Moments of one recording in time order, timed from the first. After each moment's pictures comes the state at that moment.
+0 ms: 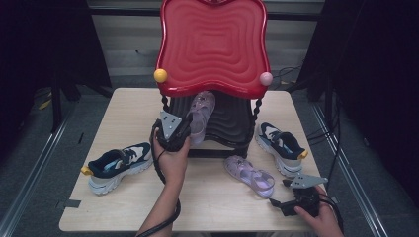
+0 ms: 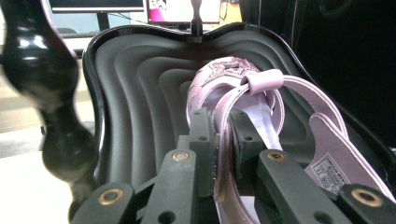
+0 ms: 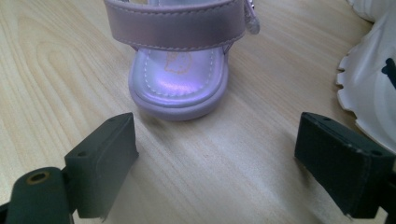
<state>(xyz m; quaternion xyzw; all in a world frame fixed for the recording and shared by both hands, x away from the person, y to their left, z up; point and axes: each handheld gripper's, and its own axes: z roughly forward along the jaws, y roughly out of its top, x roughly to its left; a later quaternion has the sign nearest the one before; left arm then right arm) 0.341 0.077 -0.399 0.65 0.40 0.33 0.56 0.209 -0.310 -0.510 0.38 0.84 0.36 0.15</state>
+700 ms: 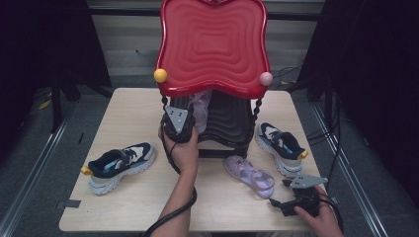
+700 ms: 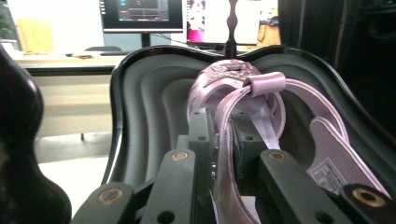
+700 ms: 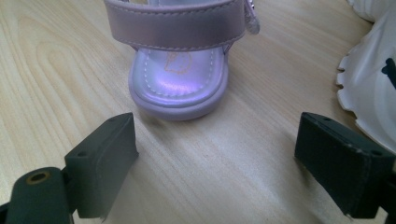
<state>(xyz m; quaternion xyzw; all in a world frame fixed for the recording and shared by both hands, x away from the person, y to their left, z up) 0.362 0.055 -0.405 0.58 0.44 0.40 0.55 0.209 -0.310 -0.510 0.38 0.84 0.36 0.15</state>
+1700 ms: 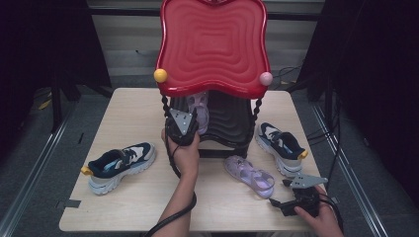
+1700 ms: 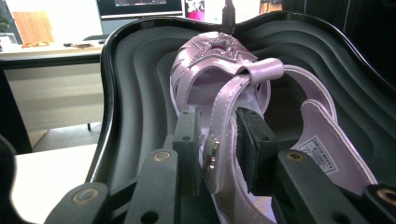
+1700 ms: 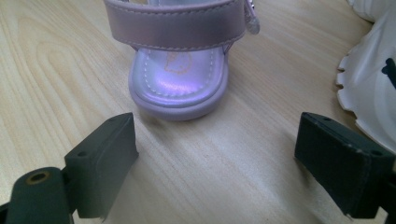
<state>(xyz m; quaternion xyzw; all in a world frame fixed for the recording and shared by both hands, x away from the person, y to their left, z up) 0.362 0.051 -0.417 0.62 0.43 0.40 0.52 0.209 -0.310 -0.510 0.38 0.84 0.36 0.15</state>
